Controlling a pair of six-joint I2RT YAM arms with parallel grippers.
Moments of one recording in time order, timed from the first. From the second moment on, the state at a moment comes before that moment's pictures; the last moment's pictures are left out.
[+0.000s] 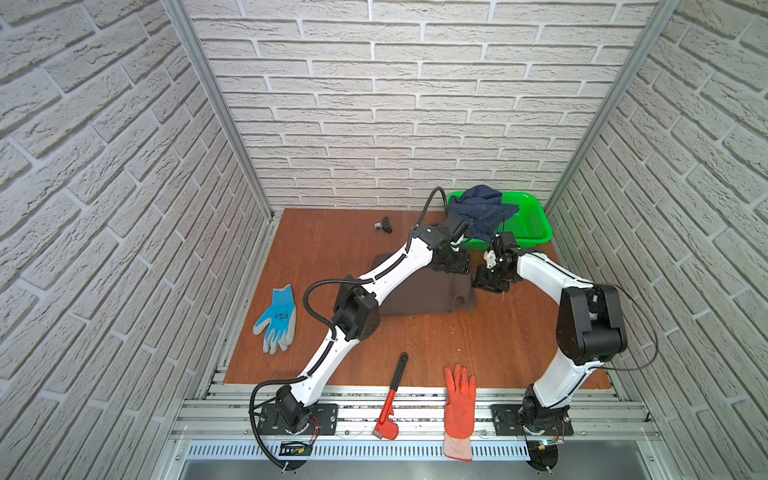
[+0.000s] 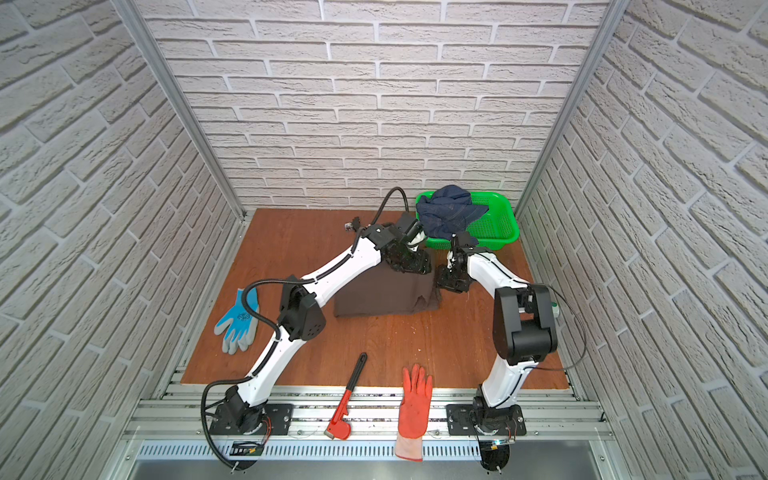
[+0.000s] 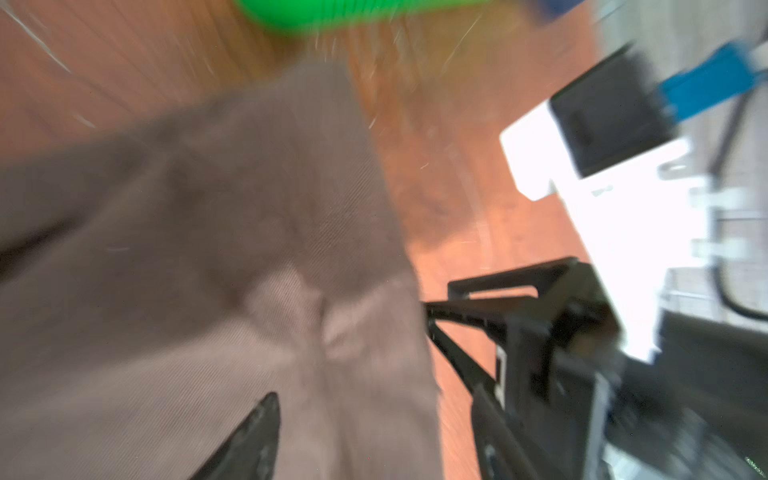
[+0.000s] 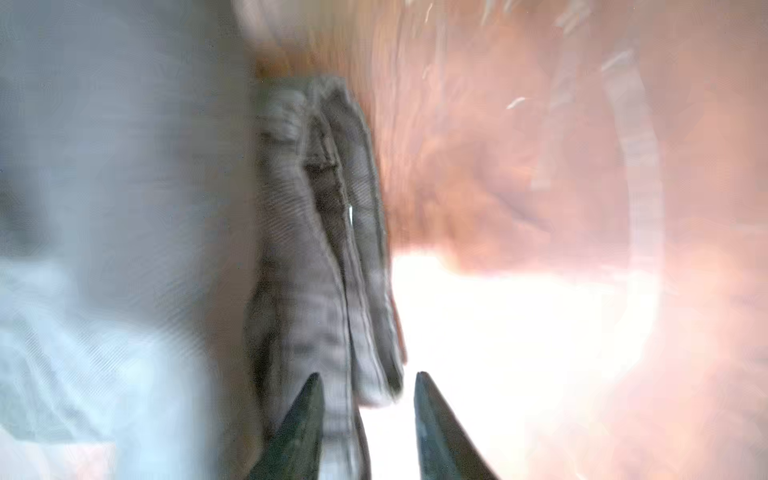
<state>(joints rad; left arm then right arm) -0.83 2.38 2.46 -1.04 0.19 -0.50 0.05 1.72 1.24 -0.80 -0.15 0.36</state>
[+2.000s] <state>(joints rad) -0.32 1.58 1.40 -1.02 -0.04 -0.34 0.48 1.95 1.41 -0.76 -0.15 0.48</state>
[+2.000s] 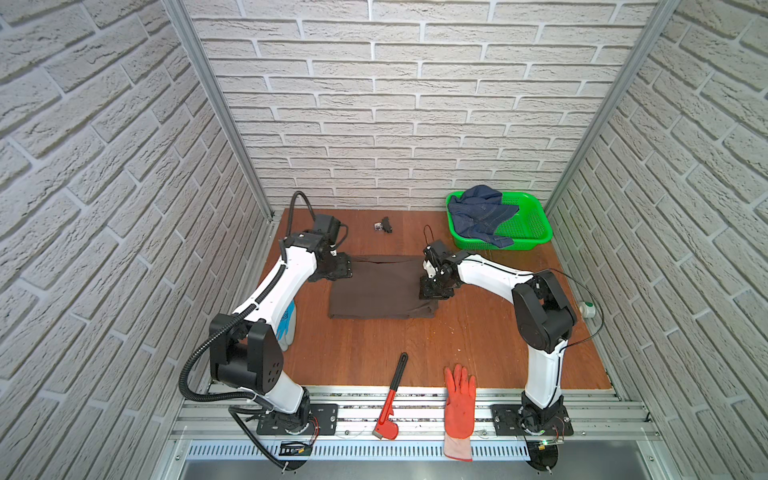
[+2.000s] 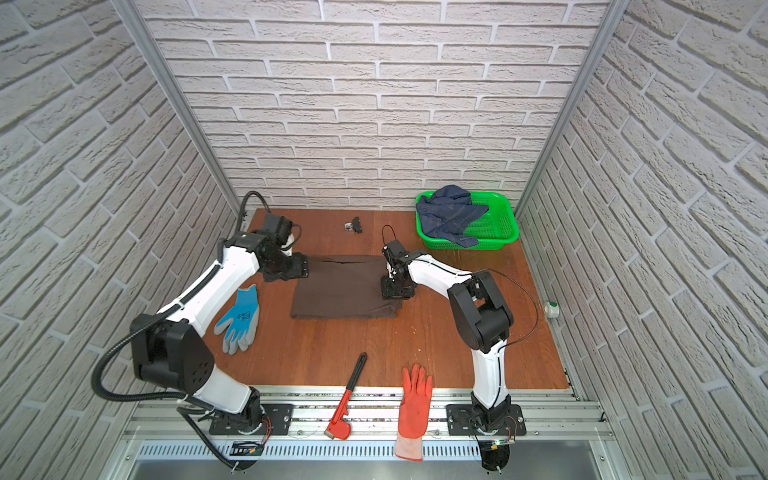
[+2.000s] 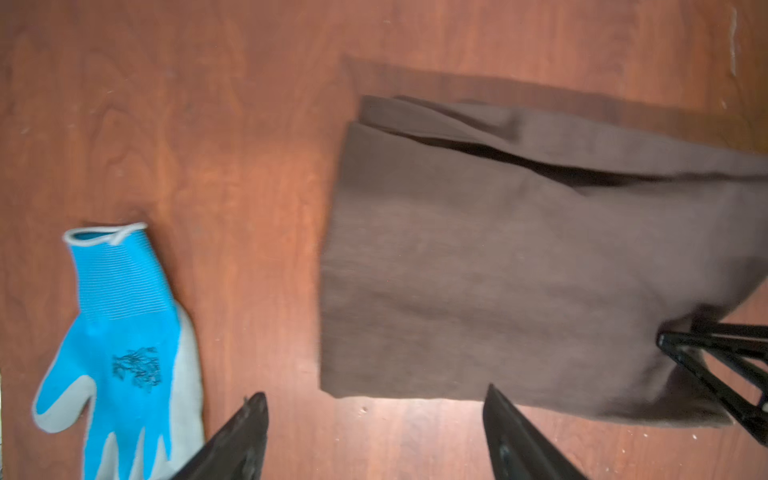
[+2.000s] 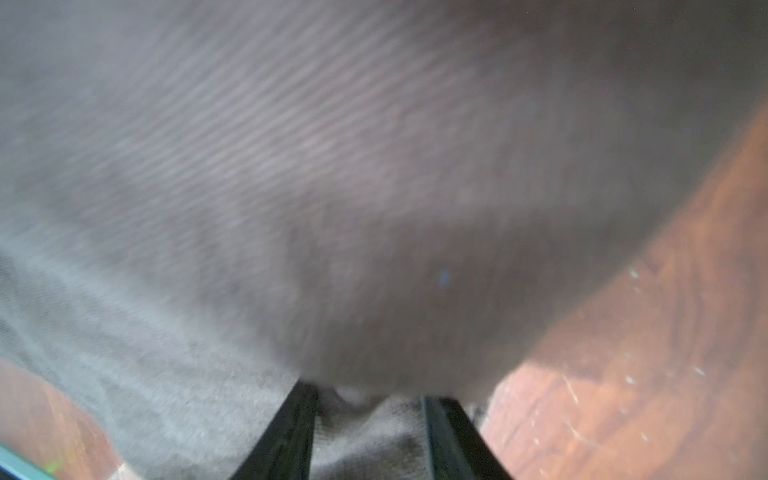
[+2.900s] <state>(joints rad) -0.32 2.16 1.71 -1.01 -0.21 -0.37 0.47 1.58 1.28 -0.80 0.09 0.45</state>
